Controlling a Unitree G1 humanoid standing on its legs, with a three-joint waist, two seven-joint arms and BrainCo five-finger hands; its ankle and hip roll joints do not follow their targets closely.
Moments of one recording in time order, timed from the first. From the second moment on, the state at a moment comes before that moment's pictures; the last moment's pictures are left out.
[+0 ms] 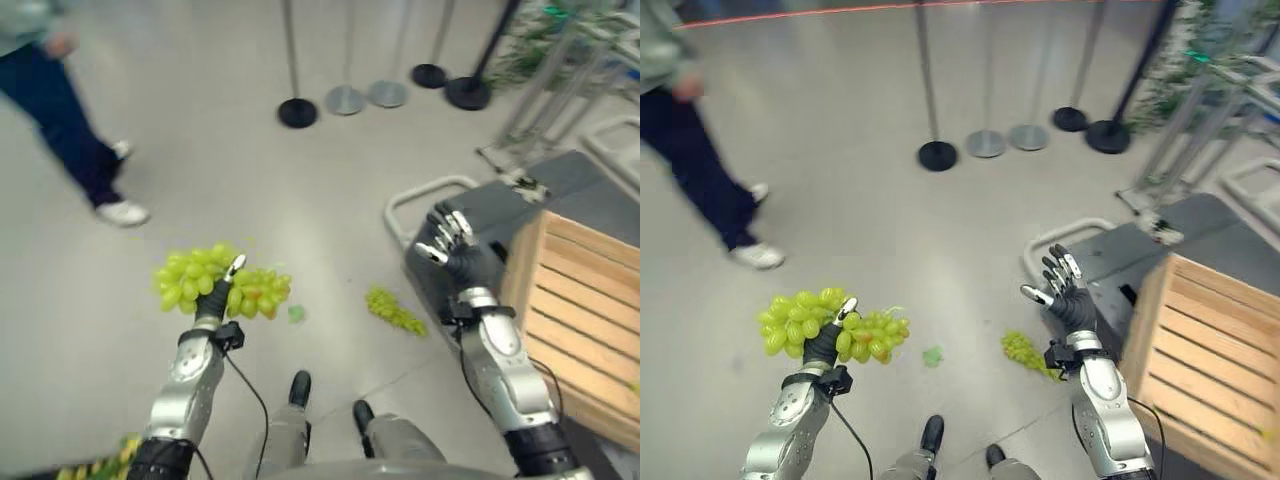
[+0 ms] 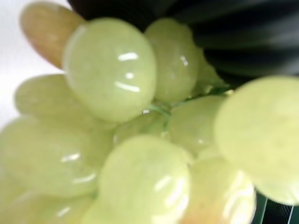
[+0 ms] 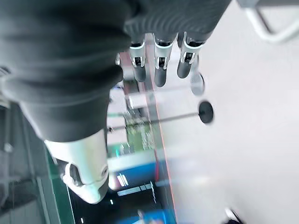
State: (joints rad) left arm 0.03 0.31 -0.10 0.06 -0.48 -0.08 0.11; right arm -0.01 -0.27 0.05 -0.12 0.40 -0.09 -0.08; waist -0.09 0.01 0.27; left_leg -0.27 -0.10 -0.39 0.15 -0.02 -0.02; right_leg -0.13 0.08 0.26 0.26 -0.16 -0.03
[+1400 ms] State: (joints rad) left arm 0.10 0.38 -0.07 -0.10 -0.53 -0.07 0.01; right arm 0.01 -0.24 0.05 -0.07 0.40 -0.07 -0.07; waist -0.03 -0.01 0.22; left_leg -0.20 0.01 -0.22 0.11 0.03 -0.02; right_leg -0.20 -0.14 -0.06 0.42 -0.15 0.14
